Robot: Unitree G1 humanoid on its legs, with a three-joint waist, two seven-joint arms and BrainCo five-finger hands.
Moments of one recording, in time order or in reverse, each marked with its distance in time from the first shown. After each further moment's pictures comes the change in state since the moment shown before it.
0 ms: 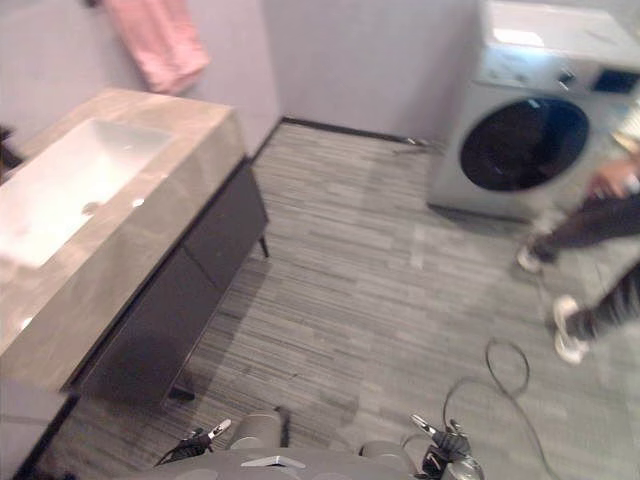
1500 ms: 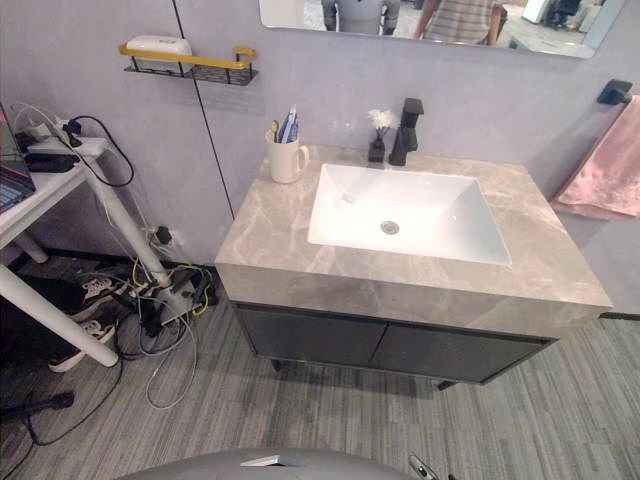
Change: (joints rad) left arm 0.167 -0.033 0.248 -0.011 -0.054 -0.034 0.071; right arm 0.144 0.150 -0.188 -0.016 -0.029 0.008 -0.013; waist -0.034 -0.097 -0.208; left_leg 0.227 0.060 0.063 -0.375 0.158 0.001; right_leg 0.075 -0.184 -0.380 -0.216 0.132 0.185
